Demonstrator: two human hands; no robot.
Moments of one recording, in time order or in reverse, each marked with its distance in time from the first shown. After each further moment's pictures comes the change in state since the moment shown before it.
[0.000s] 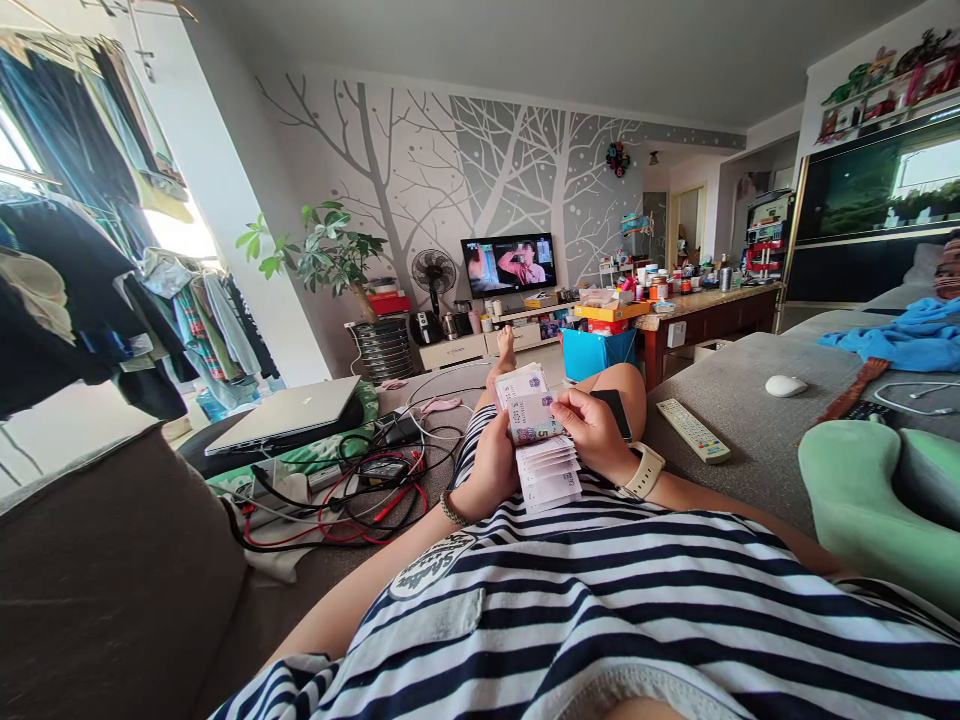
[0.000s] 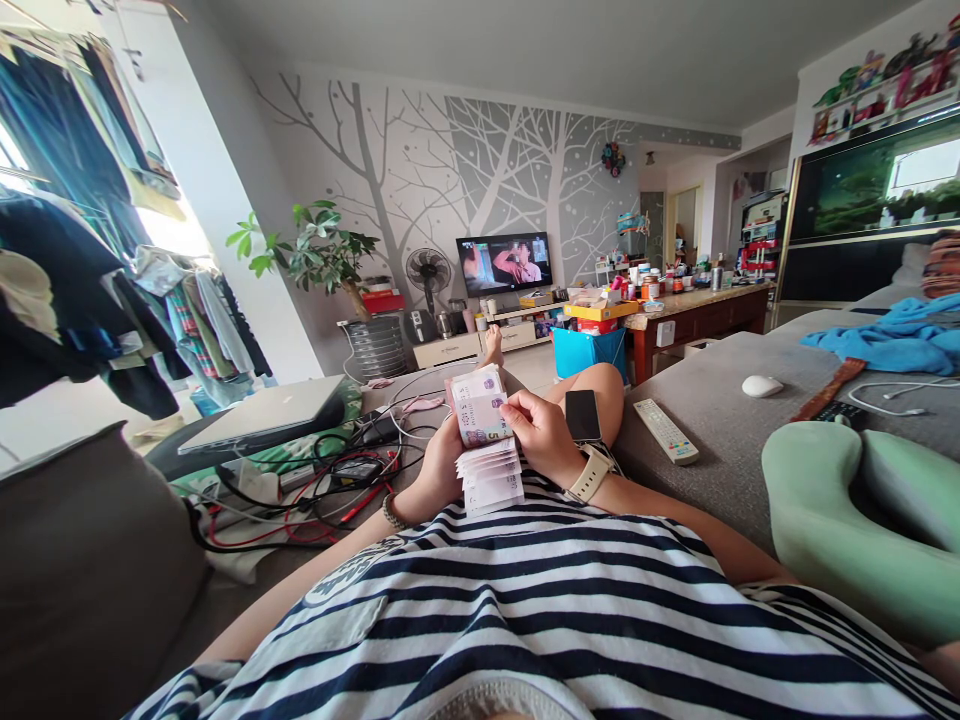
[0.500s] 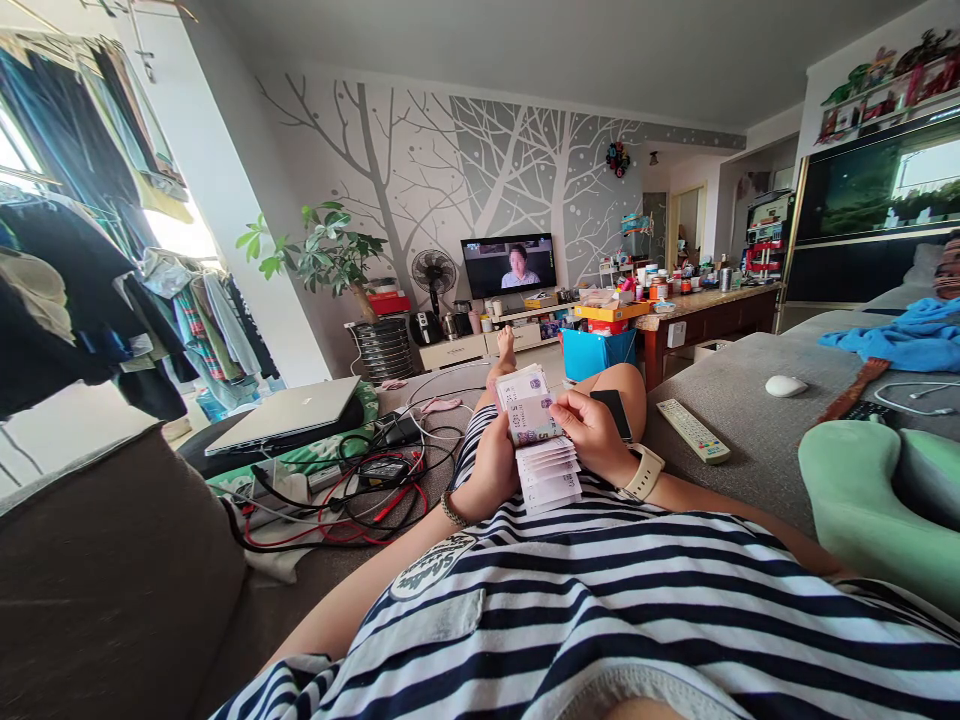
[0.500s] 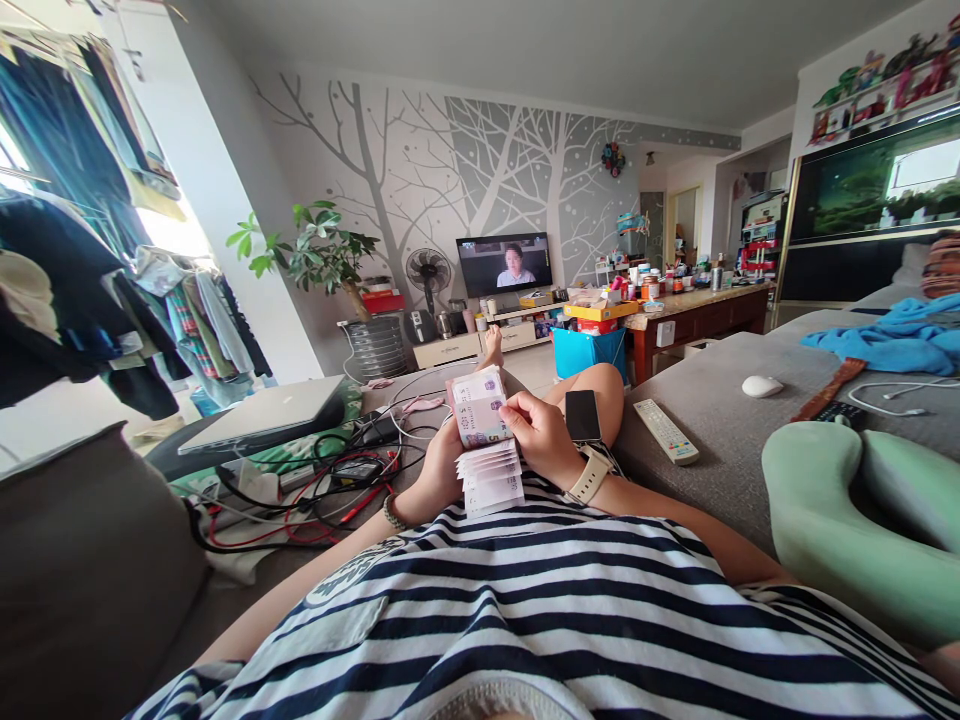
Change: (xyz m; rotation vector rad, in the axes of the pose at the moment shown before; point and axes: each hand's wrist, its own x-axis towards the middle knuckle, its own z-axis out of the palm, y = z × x) left_hand -0.007 0.003 0.000 0.034 -0.033 0.051; right_hand -0.002 0.001 0.000 0.017 -0.019 0.006
